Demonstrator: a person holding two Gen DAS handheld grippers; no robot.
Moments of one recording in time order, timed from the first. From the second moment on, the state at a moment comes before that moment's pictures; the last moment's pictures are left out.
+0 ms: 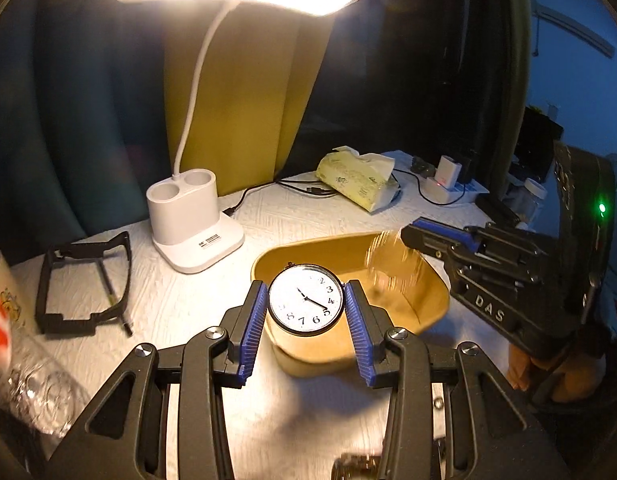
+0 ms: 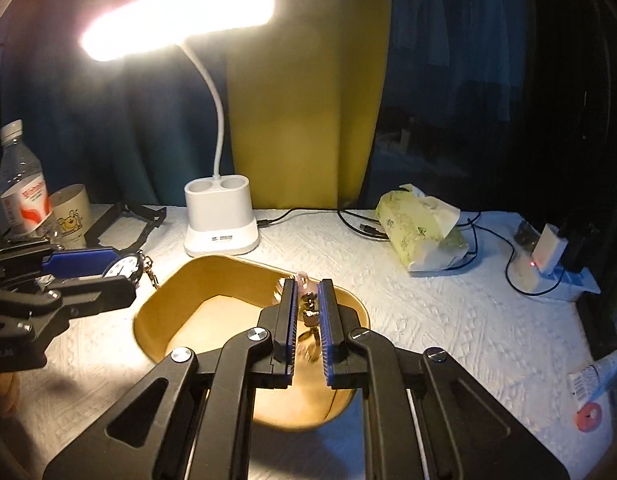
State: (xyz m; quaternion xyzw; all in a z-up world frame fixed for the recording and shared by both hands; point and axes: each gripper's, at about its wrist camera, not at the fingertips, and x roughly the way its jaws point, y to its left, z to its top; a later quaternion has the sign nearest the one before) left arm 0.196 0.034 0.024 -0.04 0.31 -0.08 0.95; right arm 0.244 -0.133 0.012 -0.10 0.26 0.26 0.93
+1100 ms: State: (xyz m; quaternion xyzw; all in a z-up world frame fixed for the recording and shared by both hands) left arm 0.145 0.038 0.025 -0.08 0.31 -0.08 0.94; right arm 0.156 -0.165 0.016 -0.11 0.25 0.22 0.94
